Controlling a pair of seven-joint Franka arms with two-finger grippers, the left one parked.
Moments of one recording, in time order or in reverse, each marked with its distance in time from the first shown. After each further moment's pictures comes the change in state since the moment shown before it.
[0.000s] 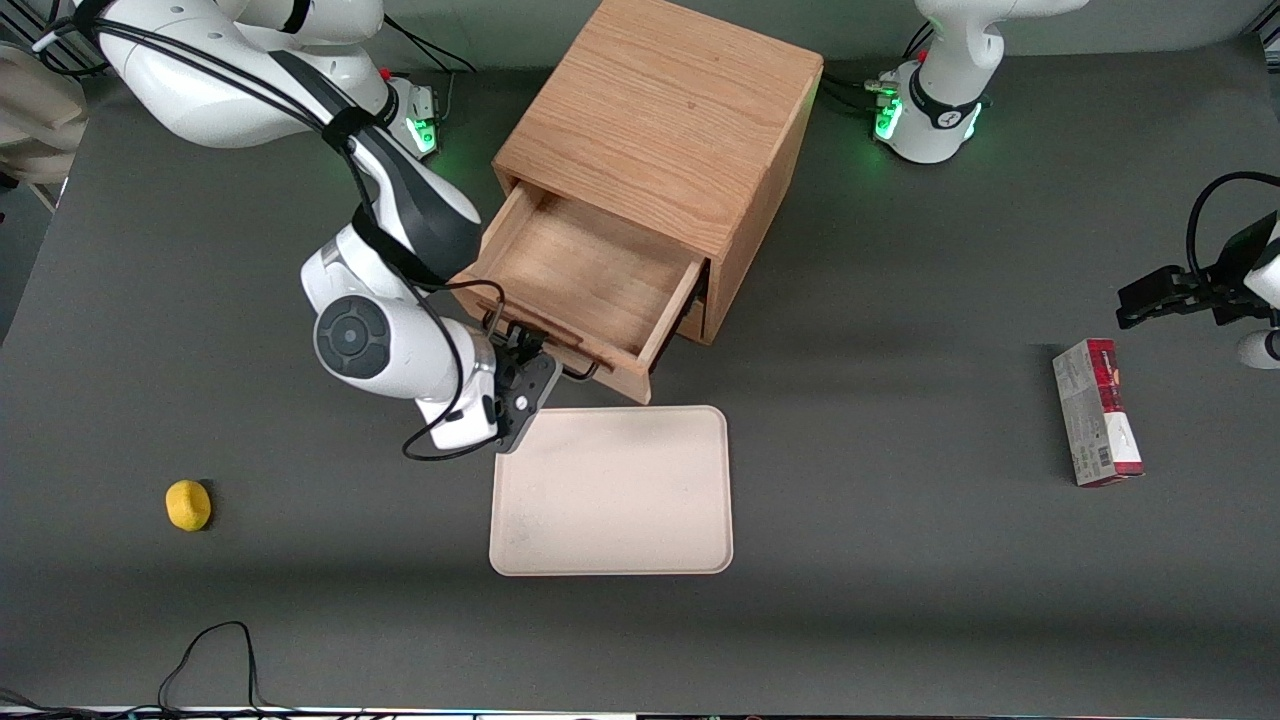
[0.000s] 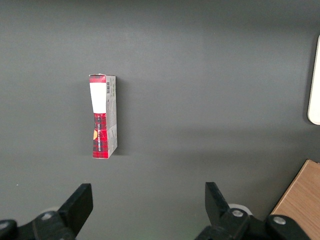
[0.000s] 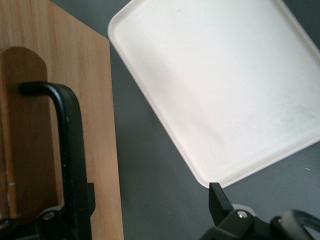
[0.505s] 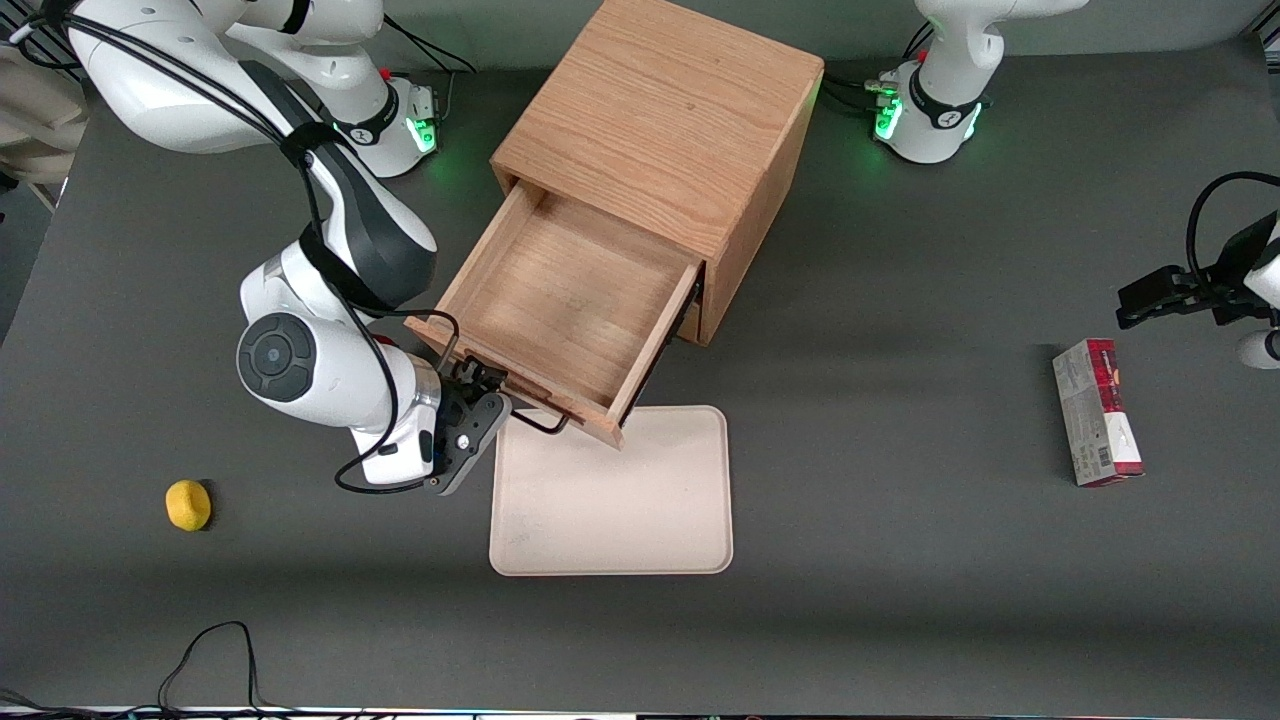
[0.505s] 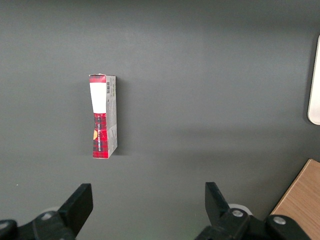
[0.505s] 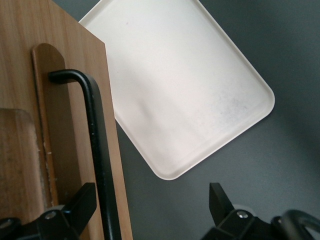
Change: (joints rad) arm -0.007 0.002 -0.055 0.076 -0.026 -0.006 -0.003
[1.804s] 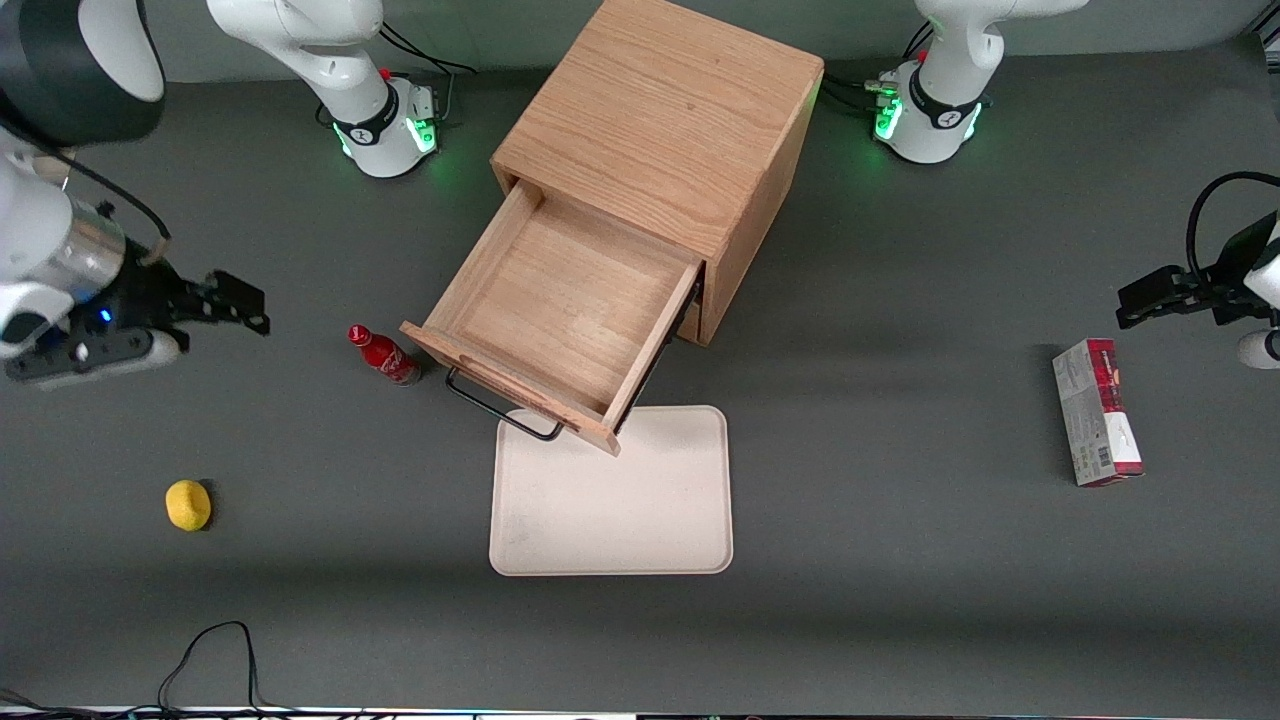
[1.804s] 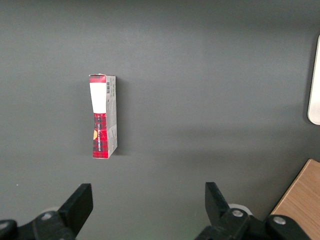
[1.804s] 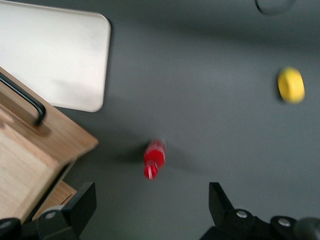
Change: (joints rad) arm -0.023 -0.611 -0.420 -0.284 0.156 -0.266 0.407
